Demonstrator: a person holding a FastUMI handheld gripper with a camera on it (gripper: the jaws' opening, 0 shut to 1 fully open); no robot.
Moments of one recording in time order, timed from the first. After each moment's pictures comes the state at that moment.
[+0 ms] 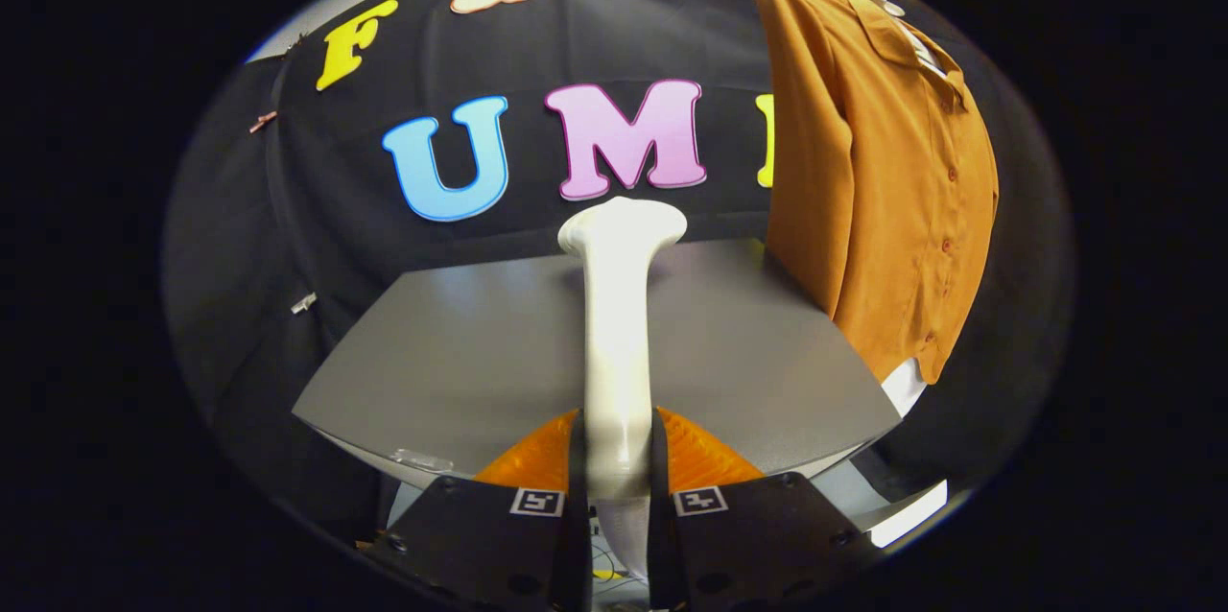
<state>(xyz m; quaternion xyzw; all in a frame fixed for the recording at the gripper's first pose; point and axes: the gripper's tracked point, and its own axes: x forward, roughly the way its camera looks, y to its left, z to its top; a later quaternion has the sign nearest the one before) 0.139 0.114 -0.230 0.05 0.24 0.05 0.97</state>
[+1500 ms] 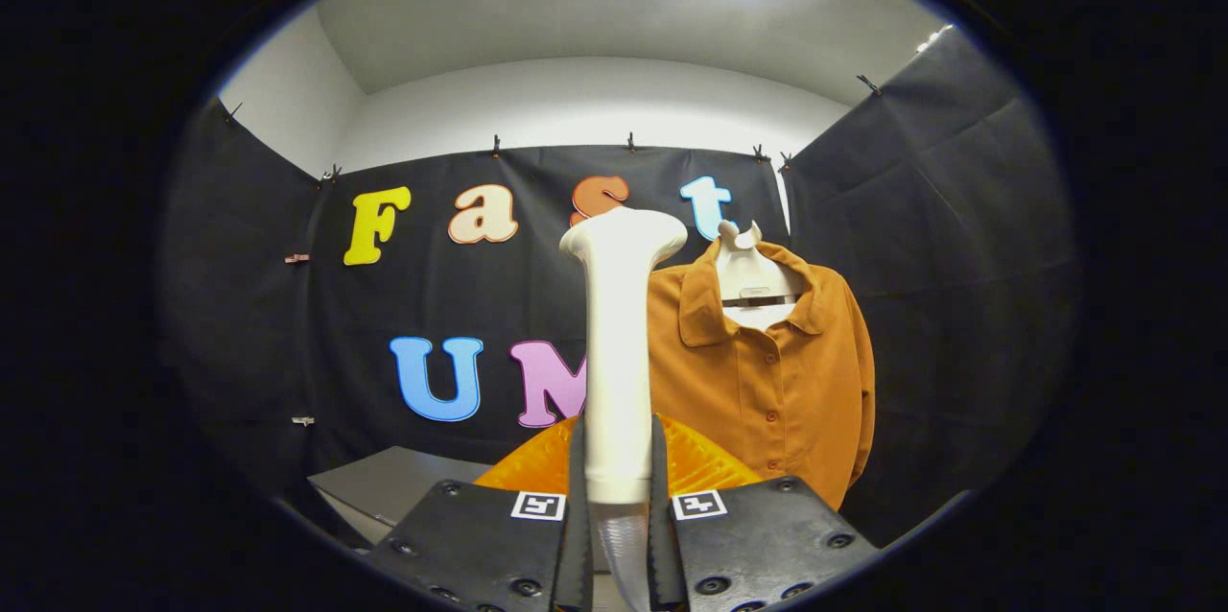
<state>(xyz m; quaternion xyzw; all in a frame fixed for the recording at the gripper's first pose) 0.079 -0.089 -0.016 0.05 -0.10 0.03 0.99</state>
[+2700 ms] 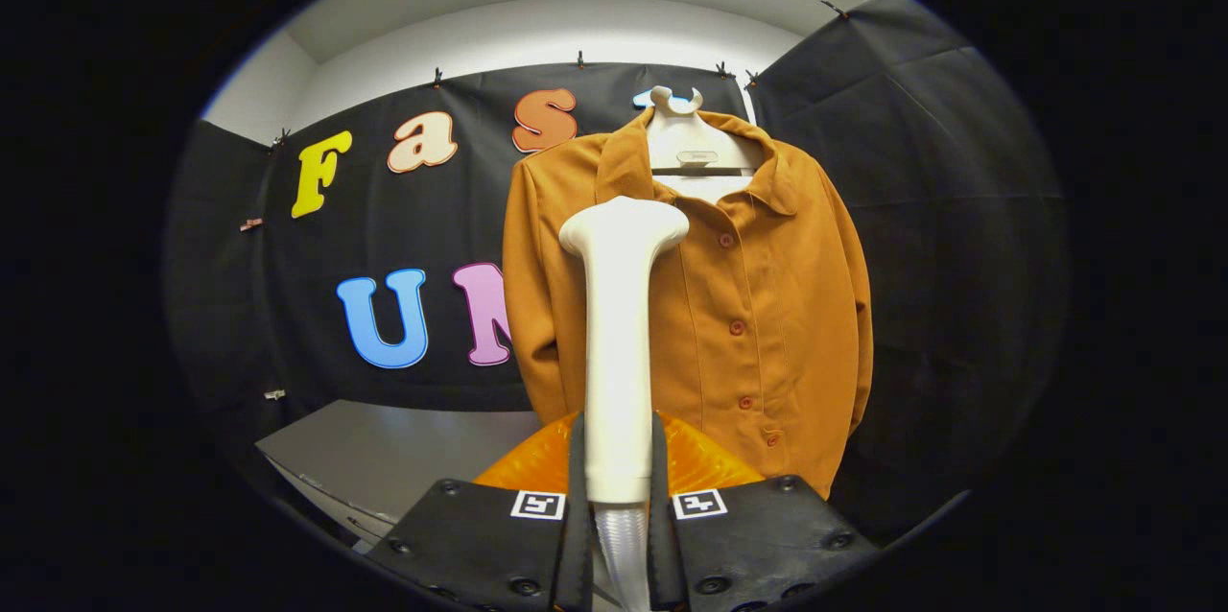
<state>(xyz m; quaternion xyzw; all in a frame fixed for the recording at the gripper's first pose) 0.154 -0.147 -0.138 0.07 0.02 0.00 1.00</state>
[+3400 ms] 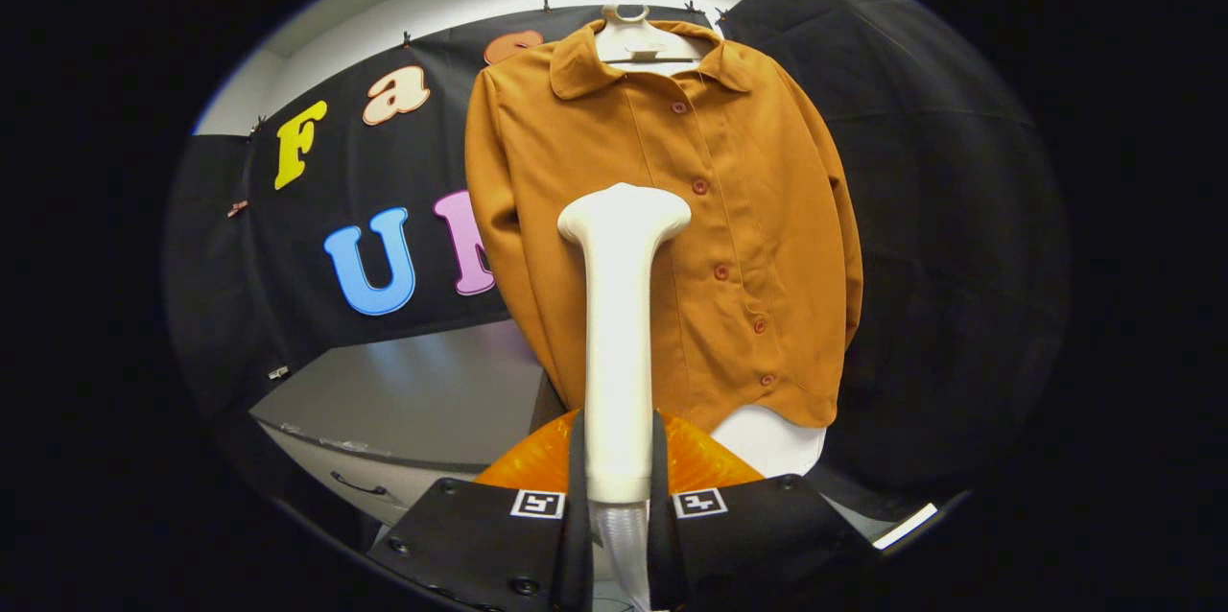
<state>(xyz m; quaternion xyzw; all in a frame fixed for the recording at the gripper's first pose) 0.124 -0.162 -0.253 0.11 0.12 -0.01 0.99</state>
